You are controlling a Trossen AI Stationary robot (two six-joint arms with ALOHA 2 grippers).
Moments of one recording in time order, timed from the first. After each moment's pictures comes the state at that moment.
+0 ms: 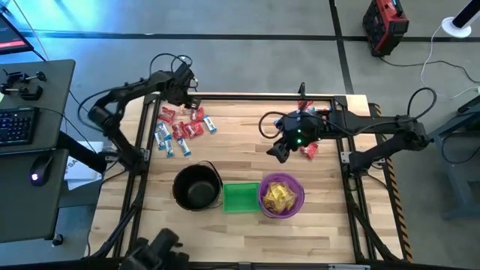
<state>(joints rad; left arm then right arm) 0.97 1.70 1.15 -0.81 -0.10 -0.28 -0.03 1.33 1.30 -0.80 -0.04 0.72</state>
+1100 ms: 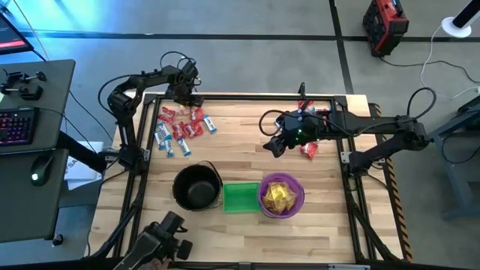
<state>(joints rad) 1.06 1.98 1.32 -0.85 -0.04 -0.20 -0.02 1.33 1.30 -0.73 0.05 0.86</state>
